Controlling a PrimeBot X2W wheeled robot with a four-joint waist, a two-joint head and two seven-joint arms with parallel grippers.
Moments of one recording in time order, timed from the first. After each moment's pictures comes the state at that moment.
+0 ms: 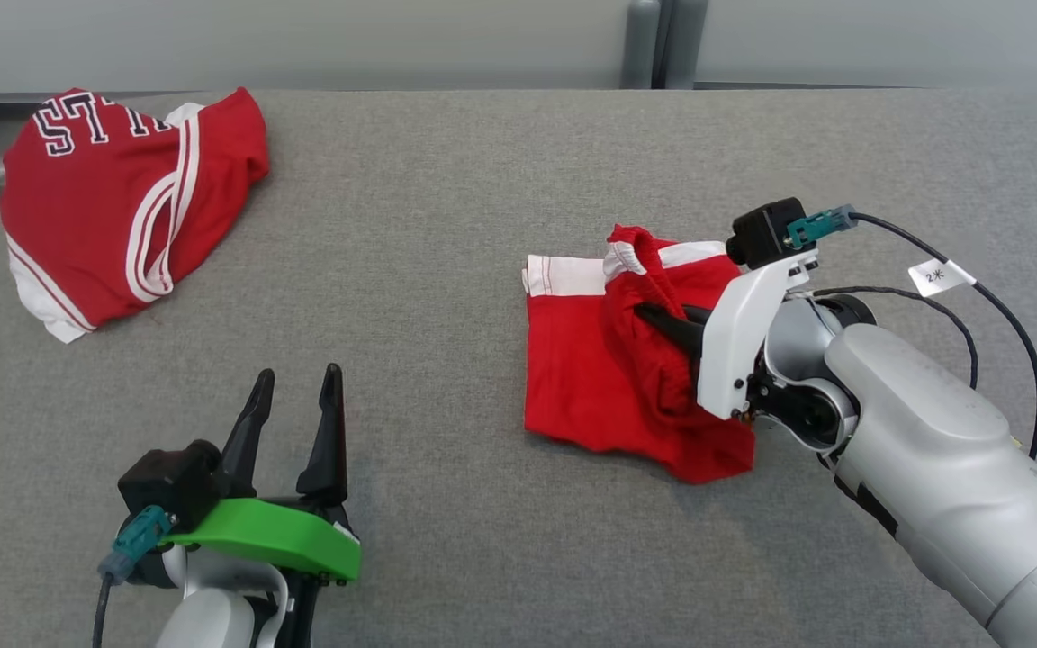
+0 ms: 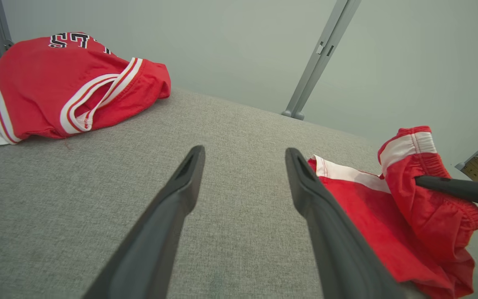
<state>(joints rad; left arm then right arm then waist) -0.09 0.08 -0.29 0.12 -0.54 0.06 -0.22 -0.66 -0.25 0.83 0.57 0.93 0.12 0.27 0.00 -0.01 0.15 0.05</state>
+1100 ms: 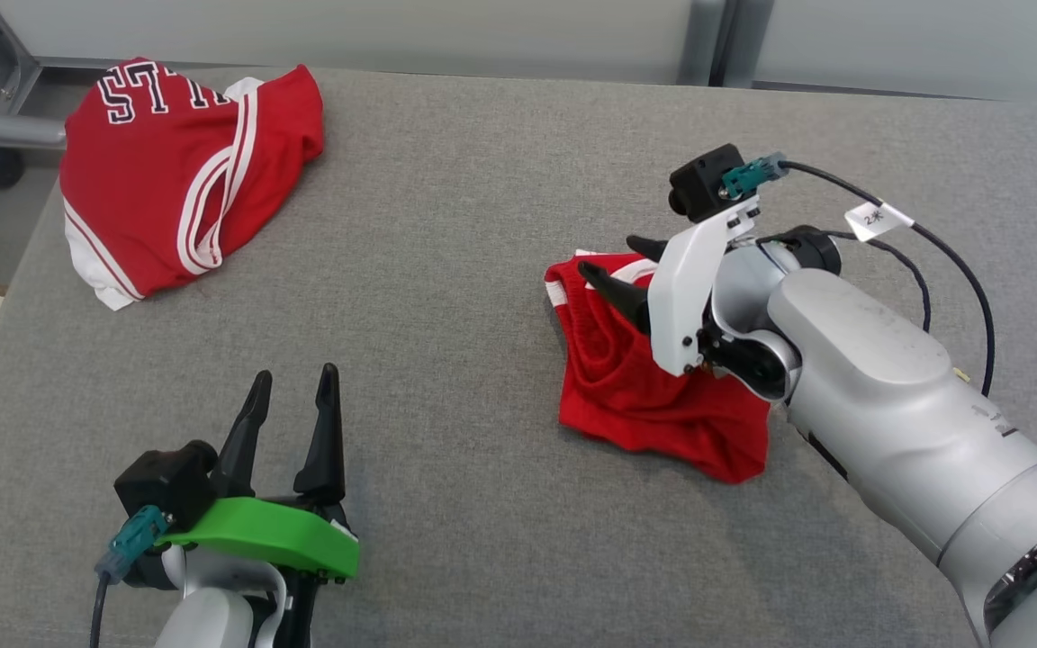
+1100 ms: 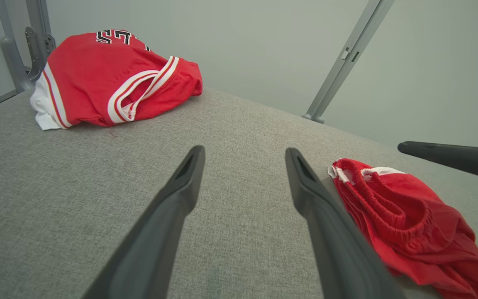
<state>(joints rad) -0.09 0.06 -0.28 0.13 -0.55 0.06 -0.22 -0.83 -0.15 0.92 0.75 0.81 0.12 0.22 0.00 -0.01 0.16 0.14</state>
